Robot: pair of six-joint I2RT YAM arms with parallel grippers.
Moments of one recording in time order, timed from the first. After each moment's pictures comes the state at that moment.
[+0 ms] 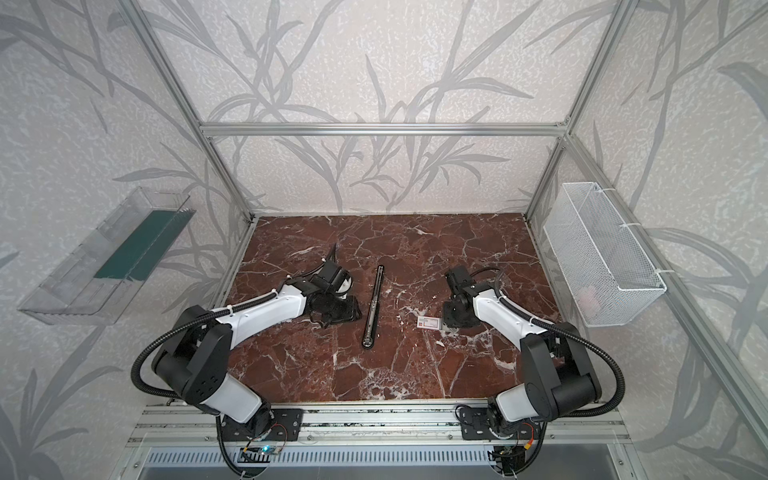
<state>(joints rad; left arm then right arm) -0.54 1.59 0.96 -0.56 0.25 -0.59 0.33 1.45 0.84 -0.70 0.00 0.37</state>
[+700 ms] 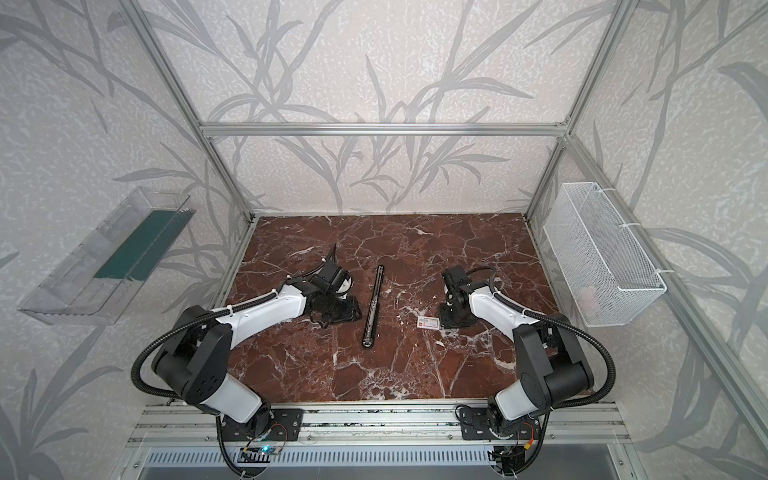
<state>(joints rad) -0.54 1.59 0.96 -0.56 0.25 -0.59 0.34 1.53 0.86 -0.69 -0.07 0.29</state>
